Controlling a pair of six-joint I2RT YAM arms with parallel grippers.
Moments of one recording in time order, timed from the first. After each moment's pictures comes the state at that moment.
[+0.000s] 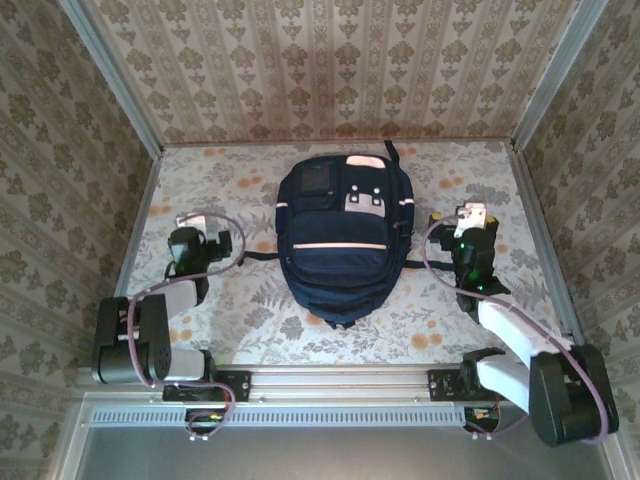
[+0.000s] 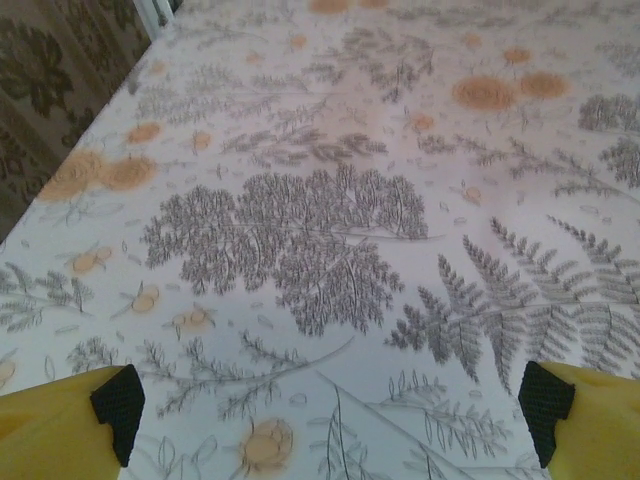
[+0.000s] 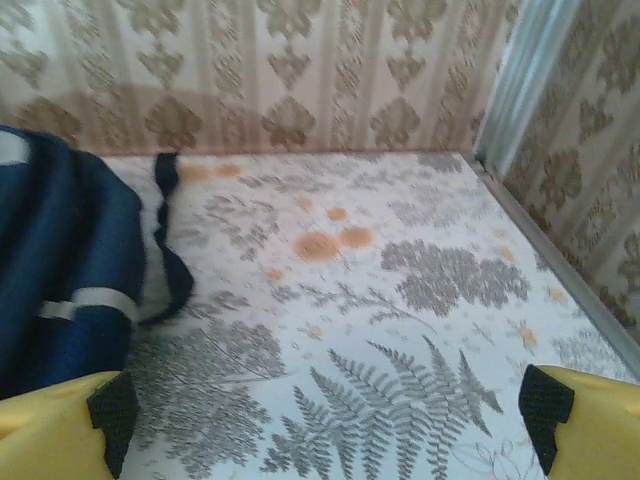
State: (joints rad) left arm 0.01 1.43 0.36 0.63 -0.09 0.01; right arm 0.09 1.13 0.36 0.50 0.33 0.01
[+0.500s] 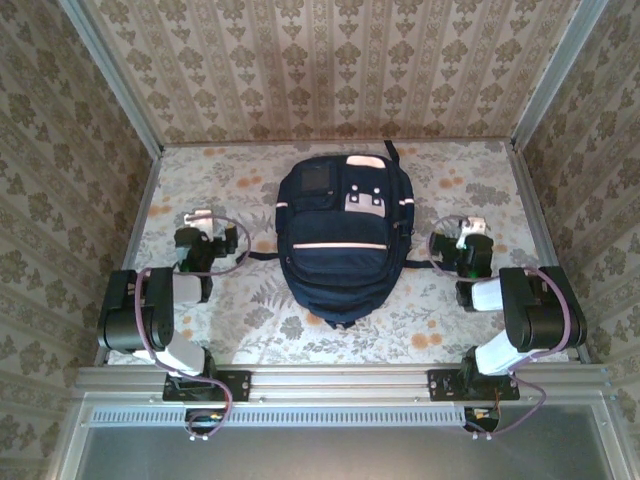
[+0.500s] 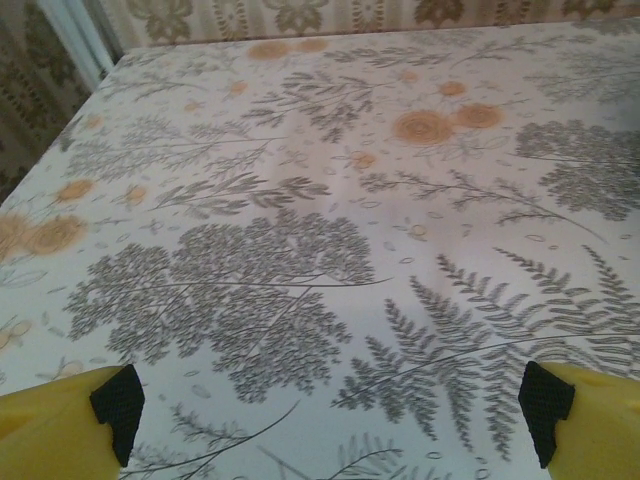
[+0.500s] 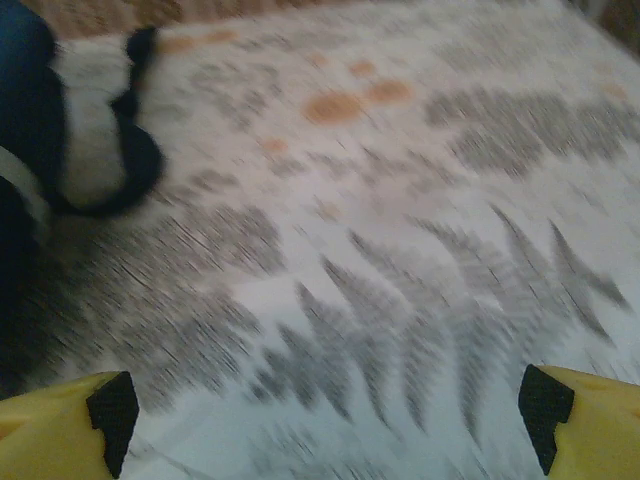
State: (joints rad) left arm -0.02 1.55 0.39 0.78 -0.01 0.07; right arm -0.01 1.54 0.35 0.80 0.10 0.09
